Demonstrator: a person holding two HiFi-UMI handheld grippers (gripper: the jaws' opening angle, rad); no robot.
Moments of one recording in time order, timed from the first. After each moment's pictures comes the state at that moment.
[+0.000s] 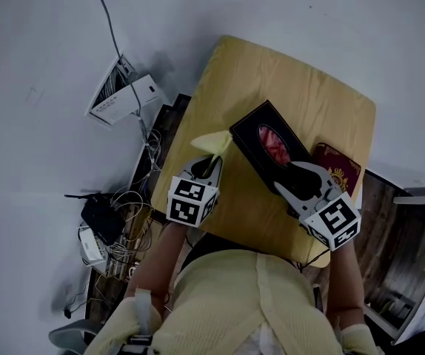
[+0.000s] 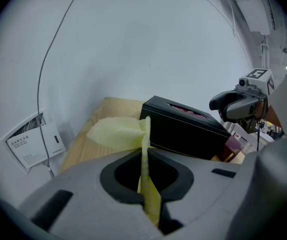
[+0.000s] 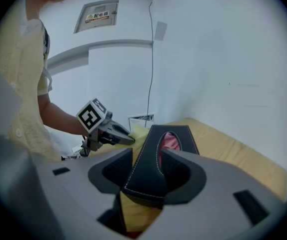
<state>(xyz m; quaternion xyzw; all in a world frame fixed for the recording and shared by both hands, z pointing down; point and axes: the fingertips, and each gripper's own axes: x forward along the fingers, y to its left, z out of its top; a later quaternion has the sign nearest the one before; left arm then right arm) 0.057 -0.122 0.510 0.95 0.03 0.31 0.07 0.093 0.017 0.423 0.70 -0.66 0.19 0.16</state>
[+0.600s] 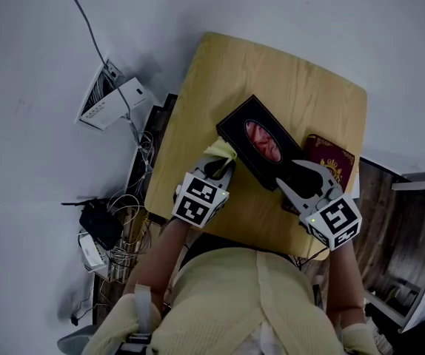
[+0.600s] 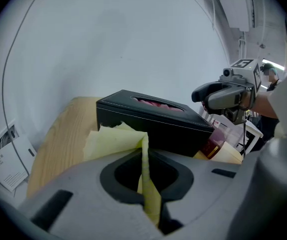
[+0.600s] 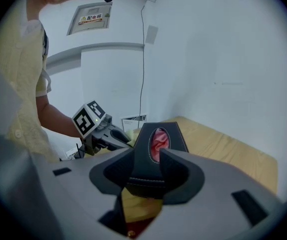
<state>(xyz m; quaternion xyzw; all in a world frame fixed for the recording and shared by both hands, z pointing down) 0.080 -0.058 0.515 0.93 0.15 0.32 0.03 0.103 0.043 0.423 0.74 -0.63 0.20 0.14</state>
